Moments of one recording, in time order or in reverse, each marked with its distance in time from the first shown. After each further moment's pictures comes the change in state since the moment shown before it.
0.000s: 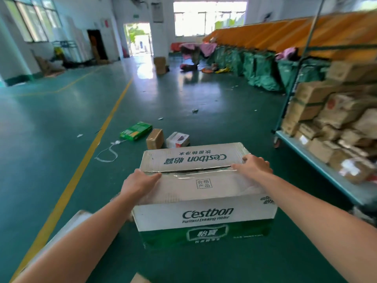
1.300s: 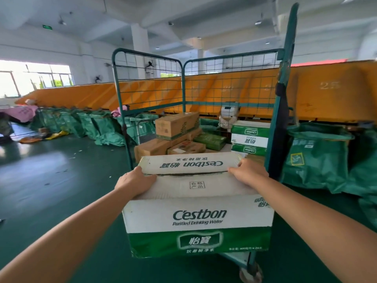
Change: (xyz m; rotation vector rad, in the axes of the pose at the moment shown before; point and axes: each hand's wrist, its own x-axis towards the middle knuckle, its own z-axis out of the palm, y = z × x) left_hand 0.261 0.842 0.462 0.312 -0.283 0.903; right_hand 0.478 0.448 -0.413 0.031 0.567 0.626
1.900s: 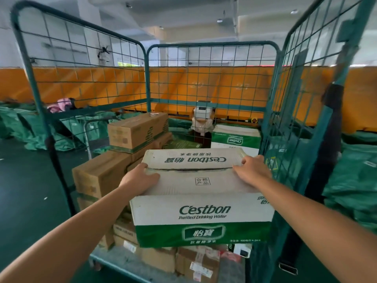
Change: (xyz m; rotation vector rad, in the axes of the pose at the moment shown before) left_hand 0.387 0.141 0.101 -0.304 -0.188 0.197; right_hand 0.369 -0.001 0.060 -0.124 0.202 0.222
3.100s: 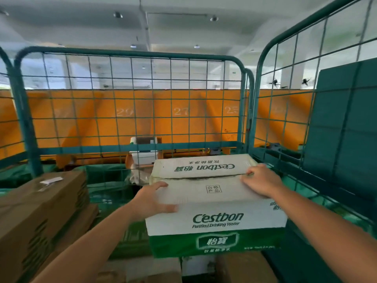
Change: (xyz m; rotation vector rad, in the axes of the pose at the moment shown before) left_hand 0.609 0.213 0.134 -0.035 -0.547 0.673; right_hand 0.505 -0.025 0.059 -0.106 0.153 0.235
